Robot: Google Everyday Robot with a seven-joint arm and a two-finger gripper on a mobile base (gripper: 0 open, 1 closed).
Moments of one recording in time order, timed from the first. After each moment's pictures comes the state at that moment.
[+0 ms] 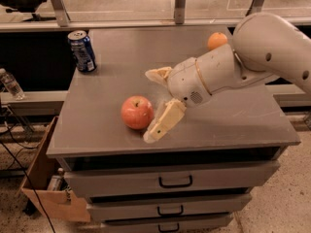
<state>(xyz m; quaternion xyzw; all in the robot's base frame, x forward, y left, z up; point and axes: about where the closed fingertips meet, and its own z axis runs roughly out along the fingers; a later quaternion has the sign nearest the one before) 0.489 0.017 0.885 -0.64 0.61 0.28 0.37</state>
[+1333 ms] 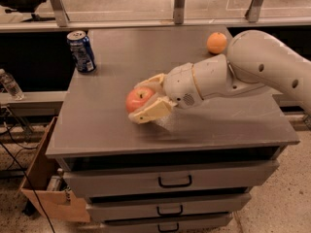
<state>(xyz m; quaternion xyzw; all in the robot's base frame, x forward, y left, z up) 0.508 0.033 0.874 -0.59 0.62 0.32 0.41</state>
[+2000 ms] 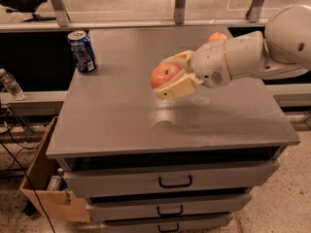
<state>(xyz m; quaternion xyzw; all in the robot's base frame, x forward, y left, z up) 0.544 -0.028 0.920 -0.57 0.63 0.27 0.45</state>
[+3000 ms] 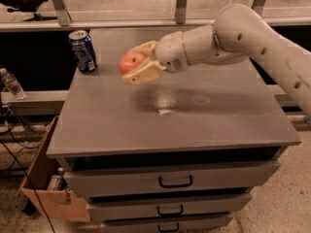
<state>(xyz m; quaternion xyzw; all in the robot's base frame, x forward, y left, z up) 0.611 0.049 0.911 -0.59 0.58 0.32 0.46</state>
